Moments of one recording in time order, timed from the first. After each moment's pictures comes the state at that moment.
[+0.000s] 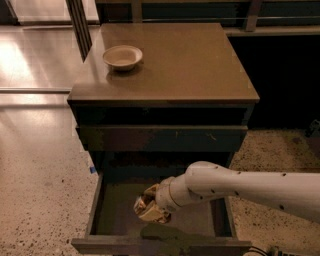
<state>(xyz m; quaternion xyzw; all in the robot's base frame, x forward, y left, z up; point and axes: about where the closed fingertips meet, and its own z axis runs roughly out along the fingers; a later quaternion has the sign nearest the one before) 0.449 0.042 0.553 -0.59 0.72 0.24 0.28</state>
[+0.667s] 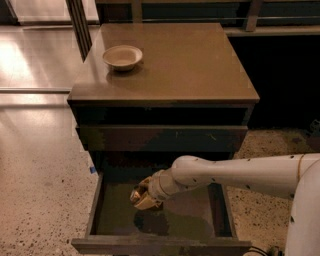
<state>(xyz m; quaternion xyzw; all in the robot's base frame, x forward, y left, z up) 0.507 0.068 0.501 -0.61 0.70 0.22 0.28</state>
